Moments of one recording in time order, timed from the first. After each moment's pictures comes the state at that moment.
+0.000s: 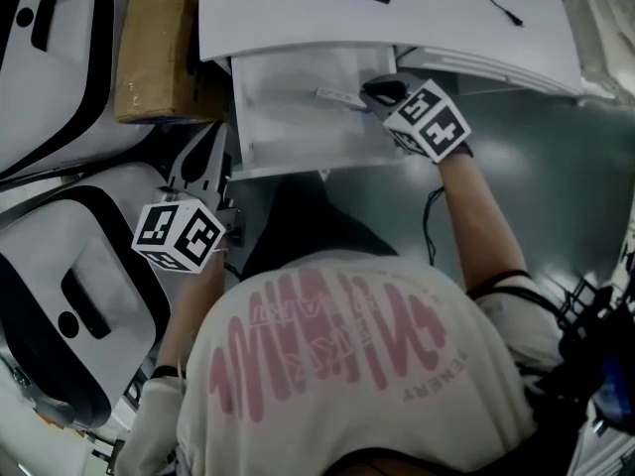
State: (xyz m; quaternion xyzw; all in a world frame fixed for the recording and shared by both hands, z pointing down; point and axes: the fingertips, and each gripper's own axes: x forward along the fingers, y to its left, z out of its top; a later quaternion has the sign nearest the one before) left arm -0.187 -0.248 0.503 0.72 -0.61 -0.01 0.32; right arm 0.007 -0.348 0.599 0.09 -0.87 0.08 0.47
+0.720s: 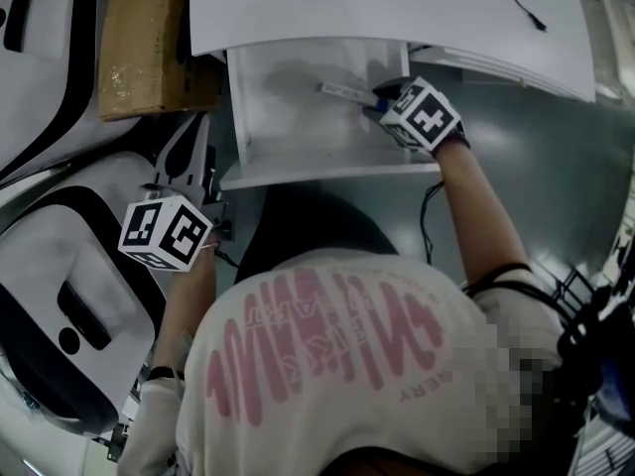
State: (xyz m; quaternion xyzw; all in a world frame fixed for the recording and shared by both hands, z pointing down) left arm -0.218 -0.266 0.538 0.69 -0.63 -0.01 0.35; right arm 0.031 -0.338 0.692 0.04 -0.80 0.15 0.58
